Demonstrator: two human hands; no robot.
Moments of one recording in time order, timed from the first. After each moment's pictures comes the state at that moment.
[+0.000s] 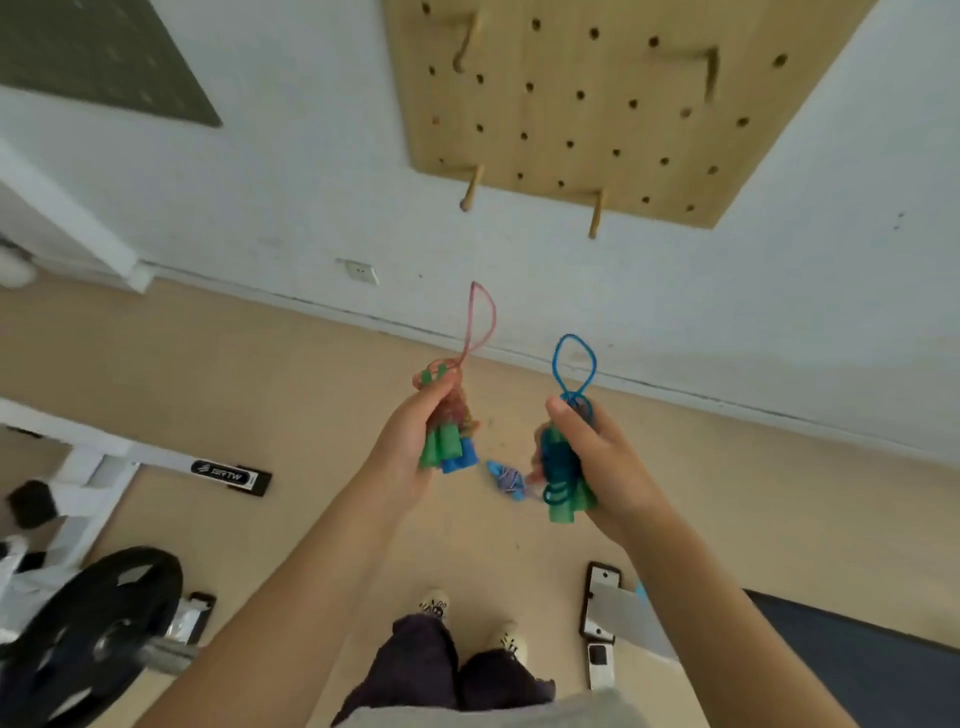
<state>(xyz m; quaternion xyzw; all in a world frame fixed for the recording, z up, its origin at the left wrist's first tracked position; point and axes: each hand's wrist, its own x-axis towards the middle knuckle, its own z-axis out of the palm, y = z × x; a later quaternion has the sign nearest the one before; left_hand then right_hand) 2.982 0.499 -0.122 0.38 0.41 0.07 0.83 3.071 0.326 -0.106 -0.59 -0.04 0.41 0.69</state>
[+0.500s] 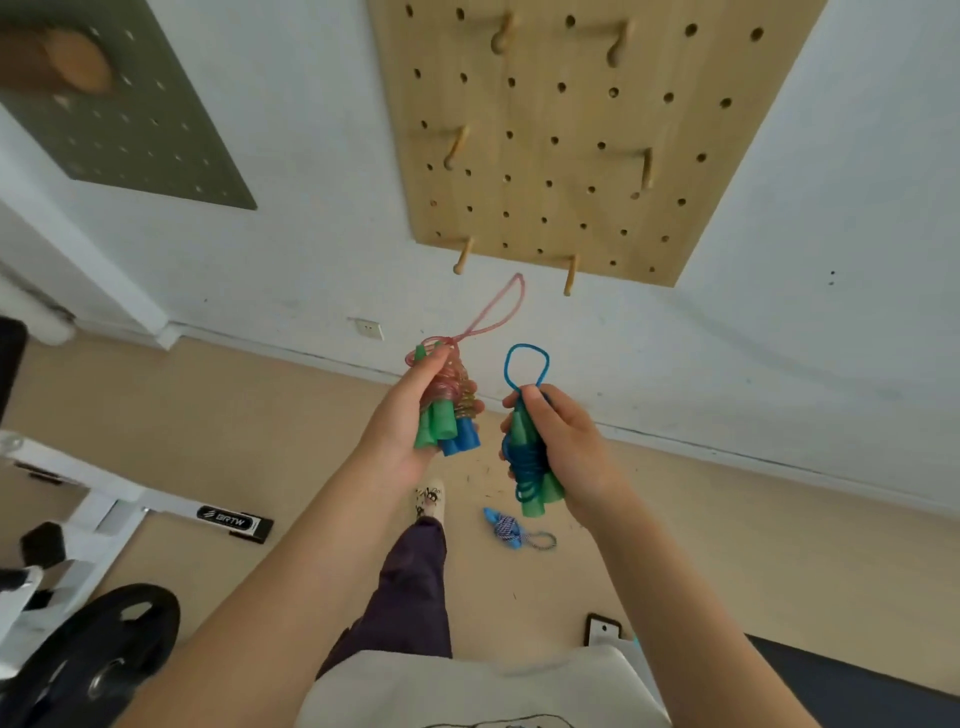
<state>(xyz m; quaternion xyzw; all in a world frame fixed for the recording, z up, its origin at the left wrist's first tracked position) 2.990 0.473 -0.030 0.44 0.34 0.12 0.82 3.068 0.317 -0.034 -0.66 -0.13 0.36 0.64</state>
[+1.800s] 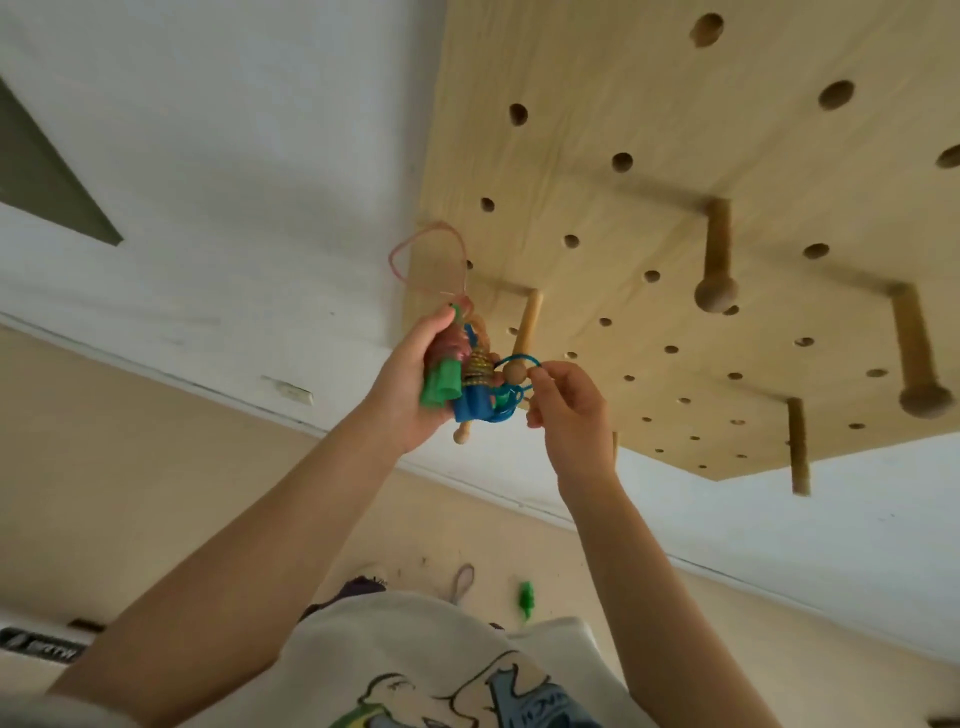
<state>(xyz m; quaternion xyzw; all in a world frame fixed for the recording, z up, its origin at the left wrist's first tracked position) 3.321 0.823 -0.073 0.24 0.21 0.05 0.95 3.384 0.666 -0.054 -0.79 -0.08 0.18 0.58</state>
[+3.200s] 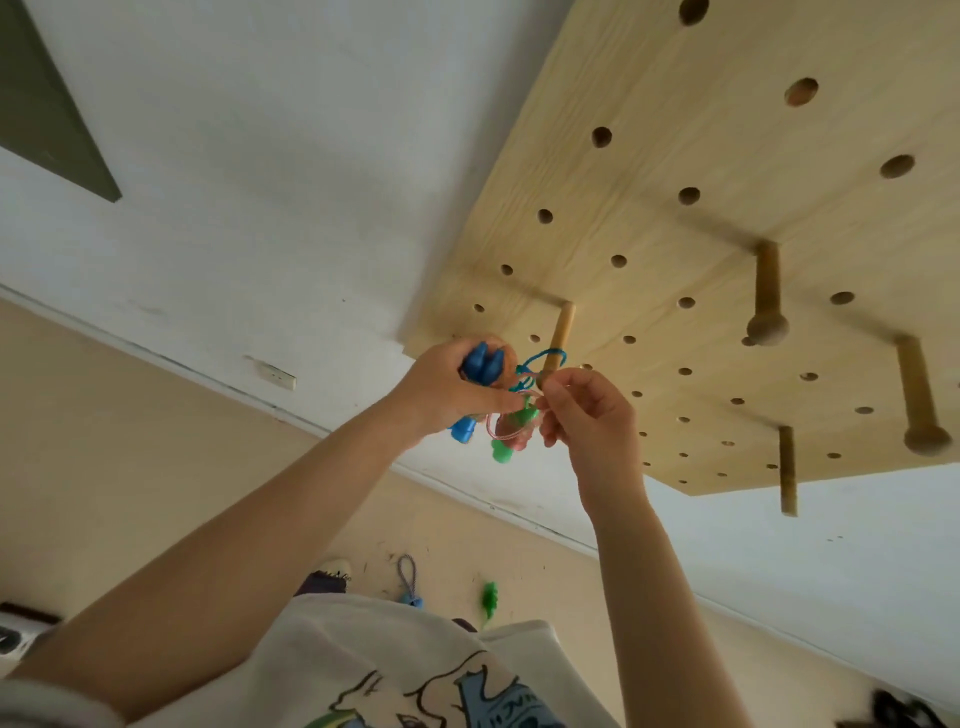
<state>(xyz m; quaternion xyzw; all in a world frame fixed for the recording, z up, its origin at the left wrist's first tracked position) 3.295 0.839 -0.077 0.61 0.16 0.04 0.78 3.364 0.677 -0.027 -0.78 -0.12 0.19 0.58</state>
